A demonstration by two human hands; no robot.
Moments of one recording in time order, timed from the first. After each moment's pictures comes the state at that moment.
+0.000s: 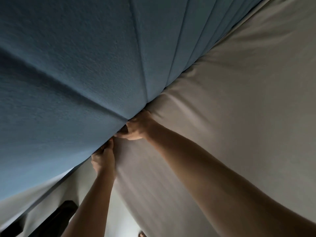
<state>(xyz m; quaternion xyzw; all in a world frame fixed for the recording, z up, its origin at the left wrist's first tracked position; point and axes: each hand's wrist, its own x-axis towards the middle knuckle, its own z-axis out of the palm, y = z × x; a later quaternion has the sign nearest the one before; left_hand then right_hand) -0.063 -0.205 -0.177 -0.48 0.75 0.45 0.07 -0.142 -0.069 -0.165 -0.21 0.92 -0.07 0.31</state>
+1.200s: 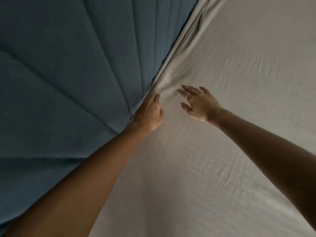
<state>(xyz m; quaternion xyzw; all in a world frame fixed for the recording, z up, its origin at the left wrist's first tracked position) -0.254 0.145 -0.133 0.38 0.90 0.17 0.16 -0.163 0.315 -0.110 0.10 0.98 -0.04 0.15</state>
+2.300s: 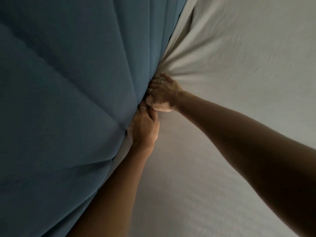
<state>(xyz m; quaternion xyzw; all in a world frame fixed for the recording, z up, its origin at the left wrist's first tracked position) -0.299 0.227 -0.198 0.14 0.95 0.24 0.12 -0.321 0.350 -0.156 0.01 0.97 0.02 0.23</state>
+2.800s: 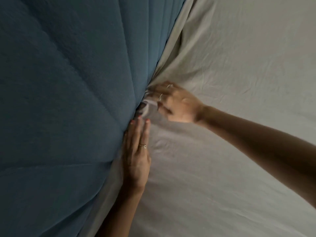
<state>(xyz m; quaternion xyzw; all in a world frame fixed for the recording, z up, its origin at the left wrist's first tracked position) -0.279 0.218 -0.226 0.36 0.88 0.29 -0.13 -0.301 0.430 -0.152 -0.09 0.99 -0.05 -0.05</state>
